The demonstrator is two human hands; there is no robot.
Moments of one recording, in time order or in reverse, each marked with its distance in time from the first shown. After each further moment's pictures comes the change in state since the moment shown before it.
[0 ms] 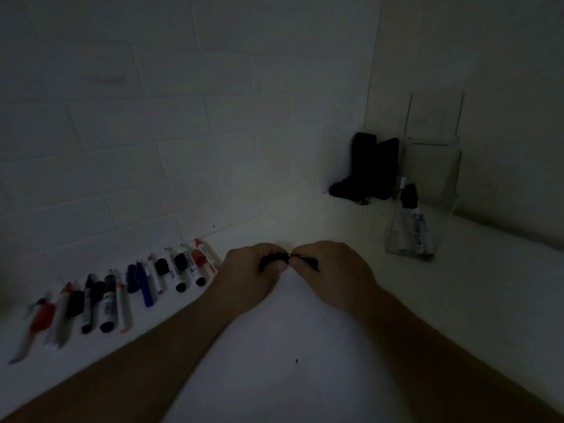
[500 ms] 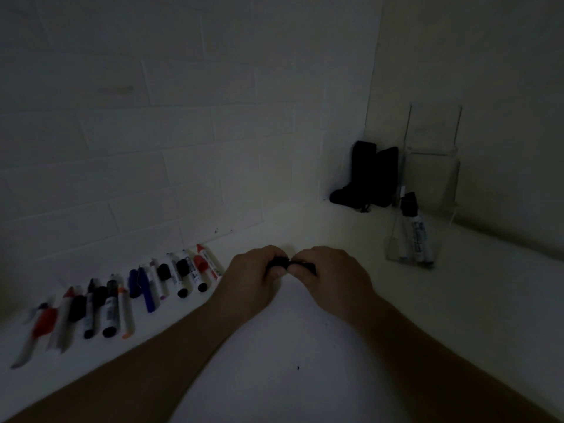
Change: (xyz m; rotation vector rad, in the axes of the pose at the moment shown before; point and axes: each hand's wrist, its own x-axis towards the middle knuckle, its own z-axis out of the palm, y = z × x) left_hand 0.000 0.002 0.000 0.056 0.004 0.059; right_hand -0.001 -0.008 -0.004 0.023 0.003 0.023
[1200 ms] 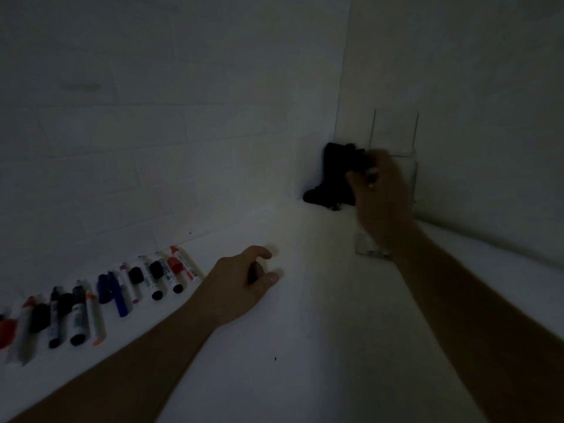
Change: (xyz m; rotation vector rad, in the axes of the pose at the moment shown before) left_hand -0.005 0.005 0.005 -0.073 -0.069 0.026; right_hand 0.029 0.021 -0.129 0.385 0.586 0.180
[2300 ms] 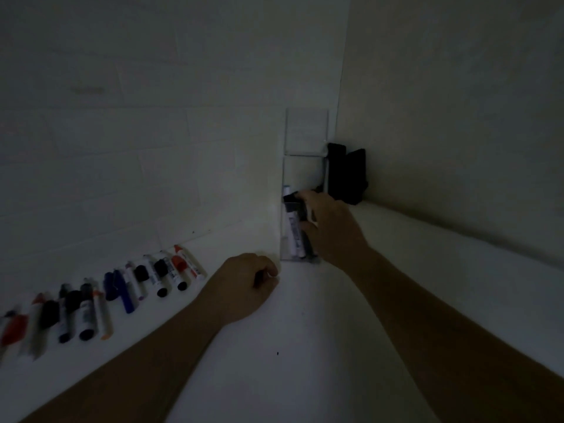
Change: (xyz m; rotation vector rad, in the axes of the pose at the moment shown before) left_hand 0.001 -0.009 0.006 0.144 0.005 0.130; right_hand -0.027 0.038 0.065 -0.475 -0.363 -0.293
